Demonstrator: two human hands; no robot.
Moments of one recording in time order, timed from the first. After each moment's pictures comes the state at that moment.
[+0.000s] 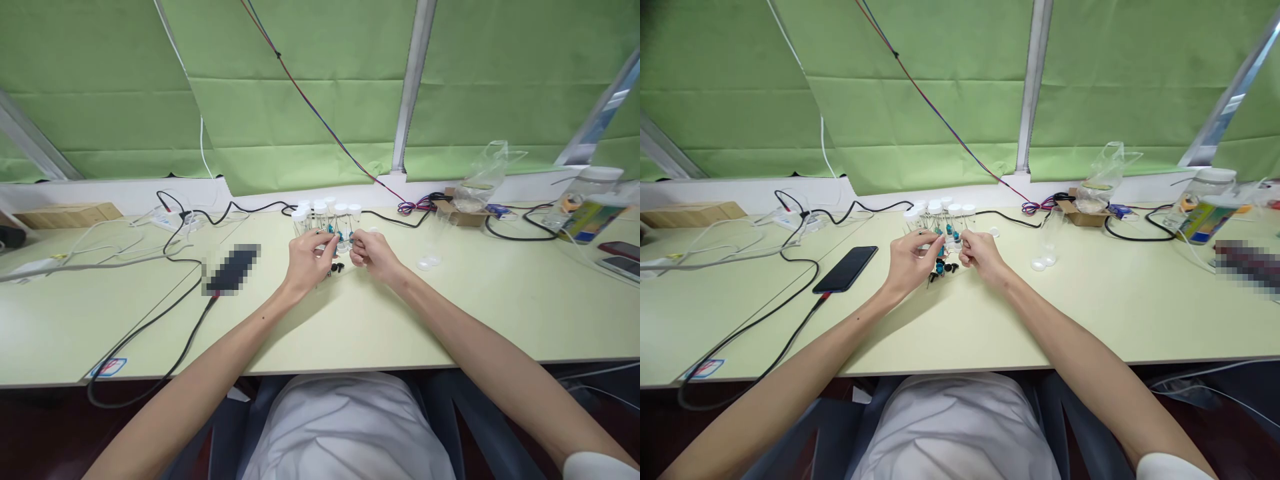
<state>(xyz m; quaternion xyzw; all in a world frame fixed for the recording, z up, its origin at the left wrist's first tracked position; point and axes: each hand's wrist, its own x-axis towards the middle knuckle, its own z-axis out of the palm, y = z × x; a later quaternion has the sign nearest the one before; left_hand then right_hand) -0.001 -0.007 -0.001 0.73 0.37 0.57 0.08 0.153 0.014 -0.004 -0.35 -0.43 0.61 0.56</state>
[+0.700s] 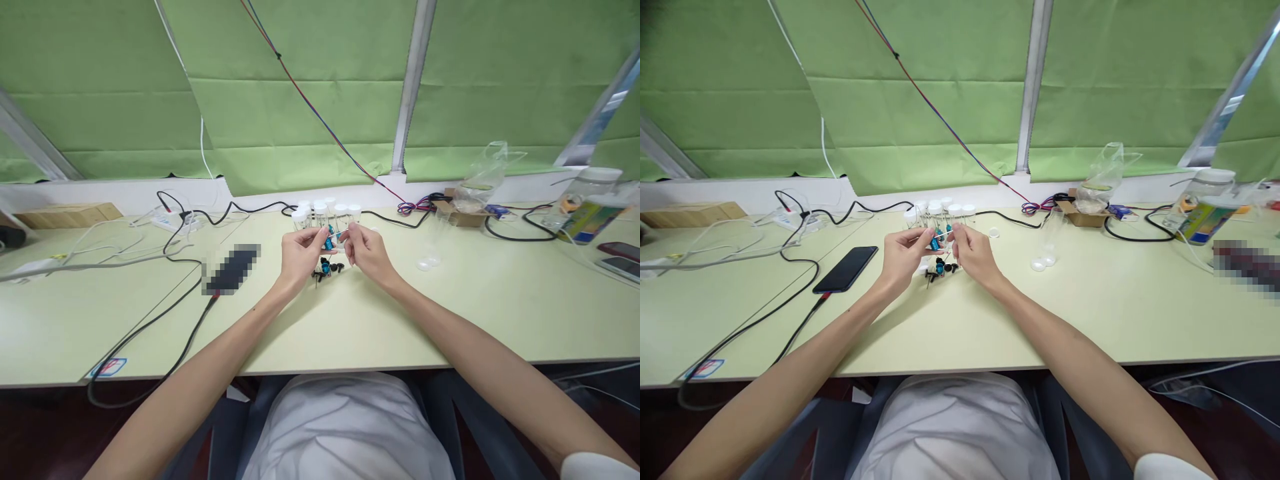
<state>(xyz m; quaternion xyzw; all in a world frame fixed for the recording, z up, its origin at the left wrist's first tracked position) -0.001 -0.002 0.008 0.58 0.36 0.64 0.36 0.149 0.010 -0.015 -0.33 -0.65 0.32 0.60</state>
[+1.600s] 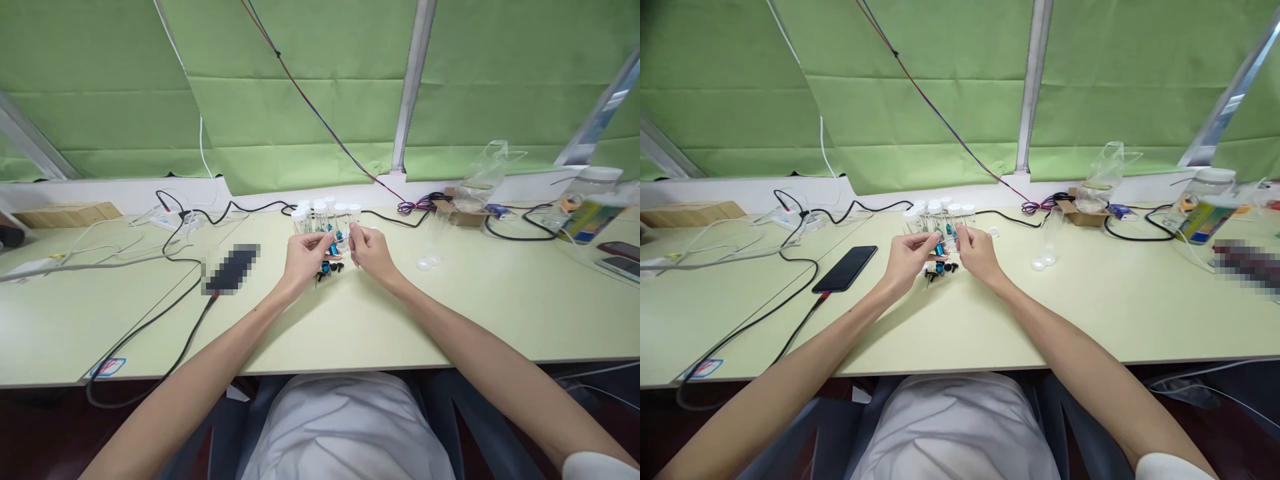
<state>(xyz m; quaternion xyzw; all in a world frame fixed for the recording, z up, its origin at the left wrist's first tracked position) 0.001 -0.008 0.006 0.59 0.37 0.58 0.41 0.151 0.013 -0.015 -0.39 -0.66 0.26 0.59</state>
